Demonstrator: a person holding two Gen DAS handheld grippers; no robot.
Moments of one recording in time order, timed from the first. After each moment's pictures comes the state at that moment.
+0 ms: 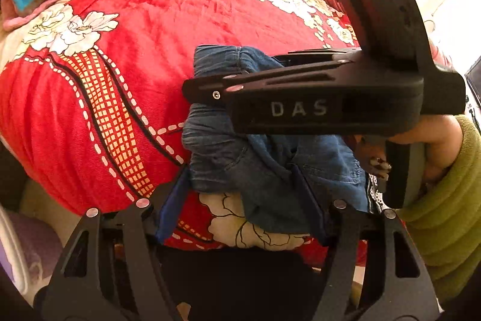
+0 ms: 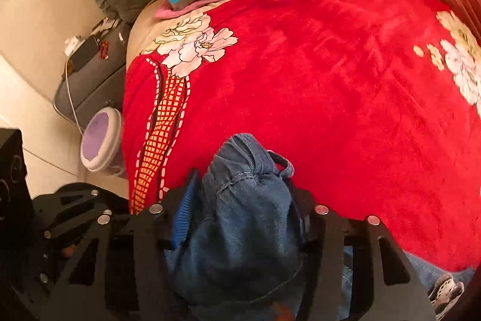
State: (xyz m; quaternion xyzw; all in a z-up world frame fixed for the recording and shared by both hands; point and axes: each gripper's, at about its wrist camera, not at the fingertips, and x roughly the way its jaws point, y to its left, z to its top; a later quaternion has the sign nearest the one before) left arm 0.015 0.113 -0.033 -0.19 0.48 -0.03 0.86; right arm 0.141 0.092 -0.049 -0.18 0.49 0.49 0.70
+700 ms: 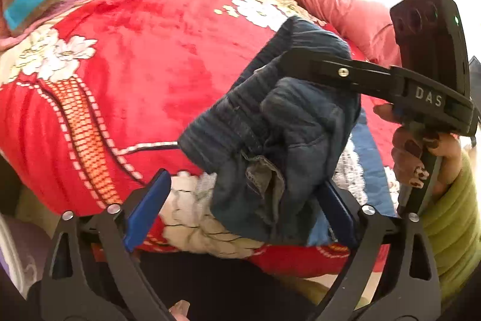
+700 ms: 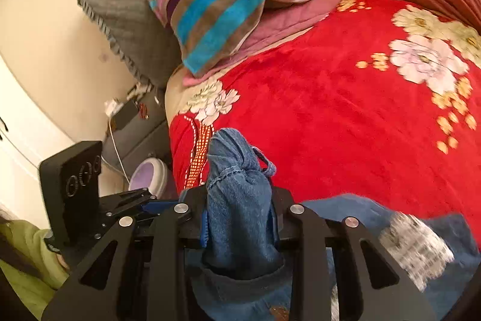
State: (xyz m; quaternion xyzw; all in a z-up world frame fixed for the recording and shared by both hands) left arm 0.024 0.082 -0.003 -0.19 0.46 -0.05 0.87; right arm 0.153 -0.031 0.016 0.00 0.44 0.54 0.72
